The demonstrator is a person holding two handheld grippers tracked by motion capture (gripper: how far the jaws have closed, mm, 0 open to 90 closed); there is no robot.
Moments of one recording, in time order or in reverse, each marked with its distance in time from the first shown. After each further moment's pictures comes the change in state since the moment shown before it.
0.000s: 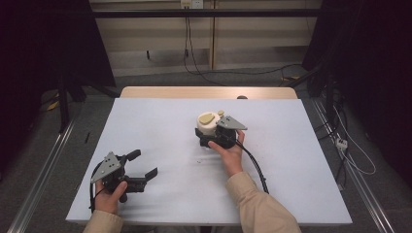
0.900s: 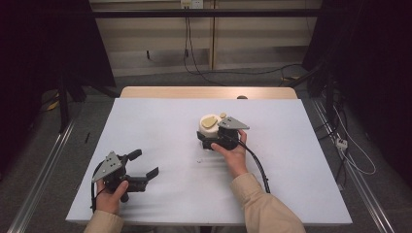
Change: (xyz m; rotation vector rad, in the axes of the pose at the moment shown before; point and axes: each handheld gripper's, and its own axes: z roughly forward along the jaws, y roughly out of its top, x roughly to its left) left arm -0.001 0.000 0.005 0.010 0.011 -0.013; right arm -0.004 0.000 -0.008 0.058 0.041 -0.021
